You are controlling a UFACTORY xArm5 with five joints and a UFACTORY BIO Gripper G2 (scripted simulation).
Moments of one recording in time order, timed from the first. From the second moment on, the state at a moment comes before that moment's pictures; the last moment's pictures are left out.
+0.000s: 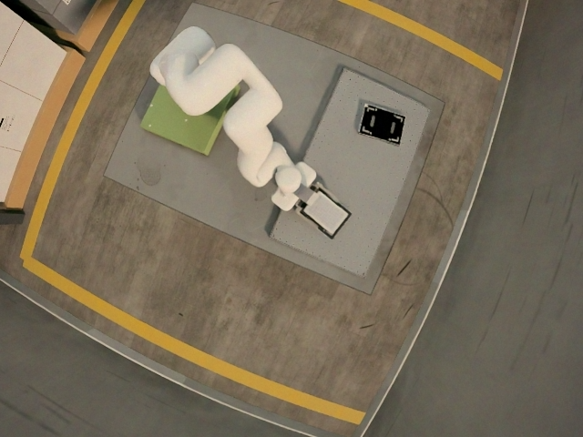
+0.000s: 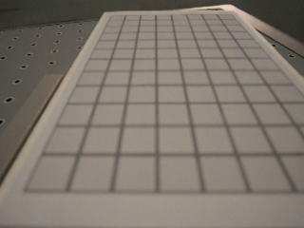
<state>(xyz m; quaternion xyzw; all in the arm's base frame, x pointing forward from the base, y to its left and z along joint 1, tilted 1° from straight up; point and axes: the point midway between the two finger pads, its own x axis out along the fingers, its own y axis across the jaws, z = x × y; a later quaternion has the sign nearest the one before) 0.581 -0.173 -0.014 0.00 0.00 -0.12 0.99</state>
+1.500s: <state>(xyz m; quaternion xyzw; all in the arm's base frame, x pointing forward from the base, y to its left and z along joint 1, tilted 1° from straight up) 0.581 -0.173 0.044 0.00 0.00 -0.12 0.99</state>
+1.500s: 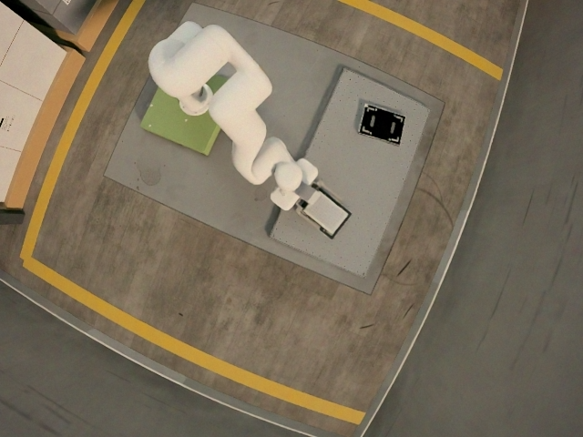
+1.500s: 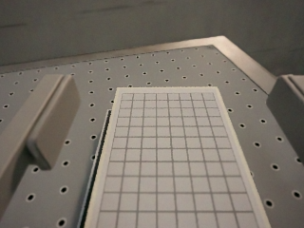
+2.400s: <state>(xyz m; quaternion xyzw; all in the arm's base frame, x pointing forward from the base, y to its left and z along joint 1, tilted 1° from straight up) 0.581 -0.171 0.065 0.00 0.00 -0.11 0.99</state>
